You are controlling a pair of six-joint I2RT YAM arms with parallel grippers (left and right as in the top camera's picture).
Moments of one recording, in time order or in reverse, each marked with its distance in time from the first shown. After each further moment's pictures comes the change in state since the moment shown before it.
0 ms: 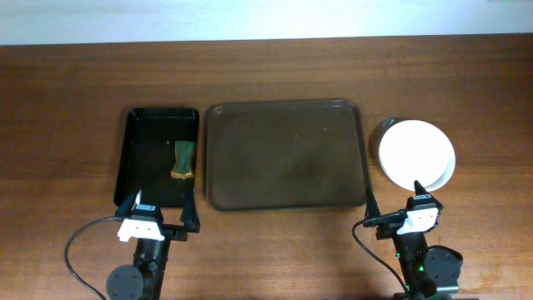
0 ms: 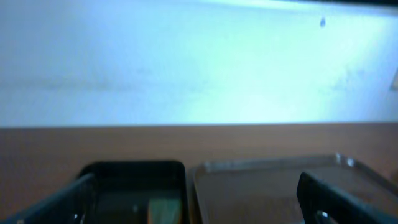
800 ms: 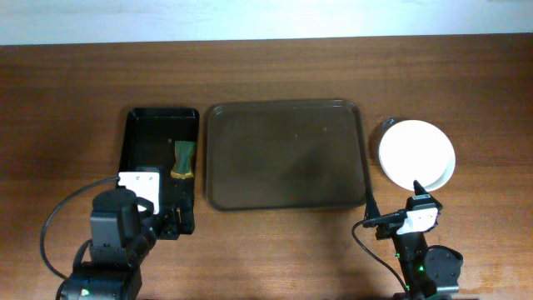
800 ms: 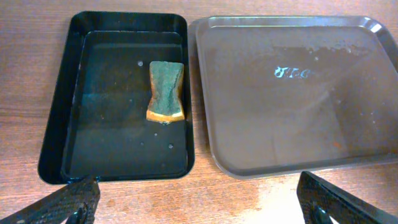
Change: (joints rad) left arm 0.000 0.640 0.726 -0.906 0.015 -0.001; right arm 0.000 0.002 0.000 0.000 -0.007 0.000
